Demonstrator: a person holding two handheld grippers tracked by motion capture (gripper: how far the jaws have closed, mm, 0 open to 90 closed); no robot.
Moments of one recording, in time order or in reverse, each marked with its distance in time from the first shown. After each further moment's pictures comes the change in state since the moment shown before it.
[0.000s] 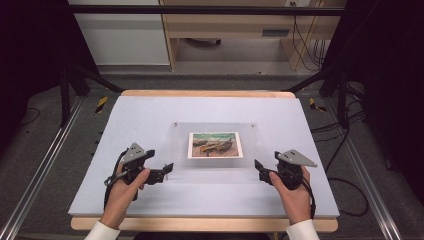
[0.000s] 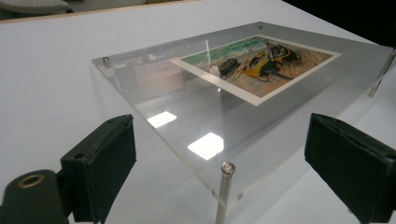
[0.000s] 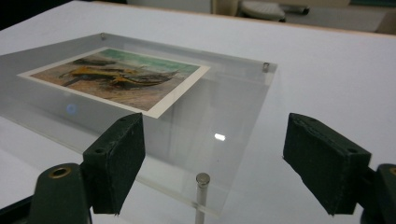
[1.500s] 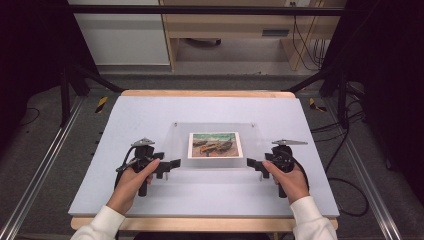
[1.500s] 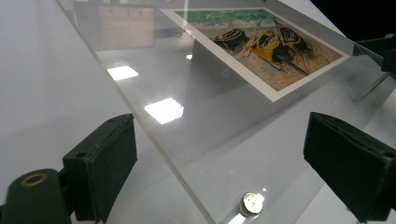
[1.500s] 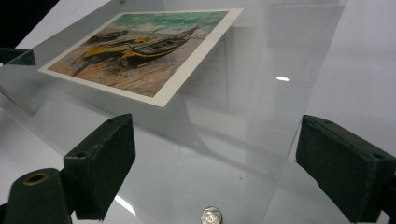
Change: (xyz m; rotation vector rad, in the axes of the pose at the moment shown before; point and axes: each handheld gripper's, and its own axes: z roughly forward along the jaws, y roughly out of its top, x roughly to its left) left arm 0.020 -0.002 0.041 0.153 -0.129 -0.256; right arm -0.025 0.007 0.050 0.261 0.230 0.231
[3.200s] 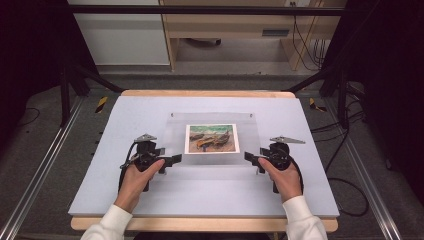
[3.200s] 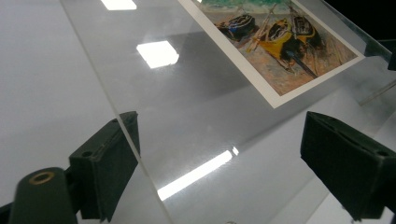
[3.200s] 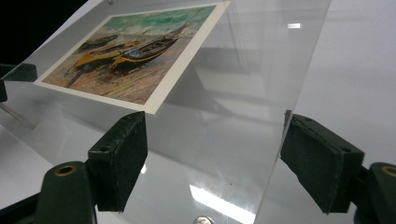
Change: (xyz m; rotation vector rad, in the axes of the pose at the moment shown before) left arm 0.000 0.010 0.004 -0.025 0.062 0.020; right arm 0.003 0.005 0.011 -0.096 -0.012 -0.011
